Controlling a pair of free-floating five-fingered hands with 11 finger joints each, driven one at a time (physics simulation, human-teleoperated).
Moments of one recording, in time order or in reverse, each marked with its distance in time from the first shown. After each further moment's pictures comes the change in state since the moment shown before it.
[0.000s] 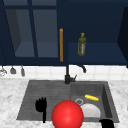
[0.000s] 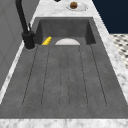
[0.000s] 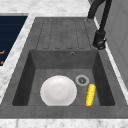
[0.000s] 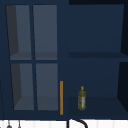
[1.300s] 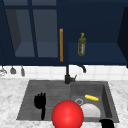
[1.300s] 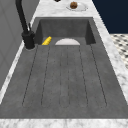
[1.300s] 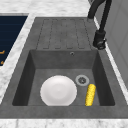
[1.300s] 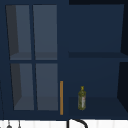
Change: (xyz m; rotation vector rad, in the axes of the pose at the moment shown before) left hand 0.032 0.047 -0.002 -0.026 -0.003 -0.052; right hand 0.000 0.000 0.000 0.000 0.000 0.000
